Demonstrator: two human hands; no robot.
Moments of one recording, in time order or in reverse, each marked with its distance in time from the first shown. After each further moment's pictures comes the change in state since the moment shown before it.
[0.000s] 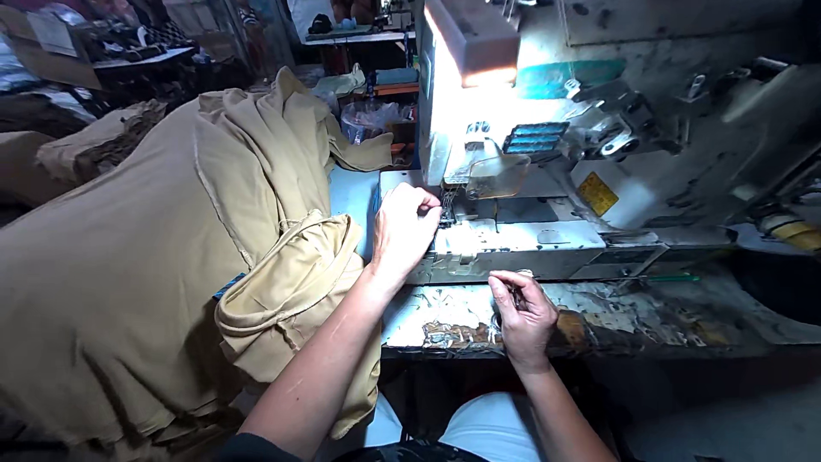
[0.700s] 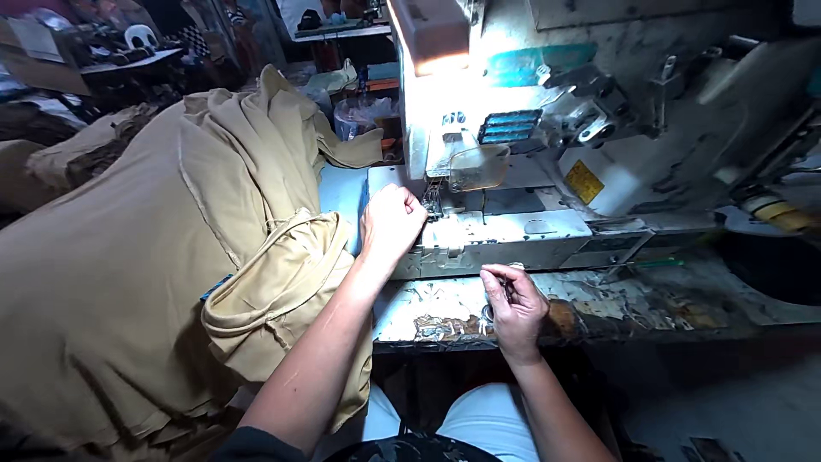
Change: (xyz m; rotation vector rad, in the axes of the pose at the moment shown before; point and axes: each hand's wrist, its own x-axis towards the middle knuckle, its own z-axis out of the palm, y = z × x) left_hand 0.009 0.007 -0.001 0.176 -0.194 -0.202; right_hand -0.002 0.001 -0.001 0.012 0.029 0.014
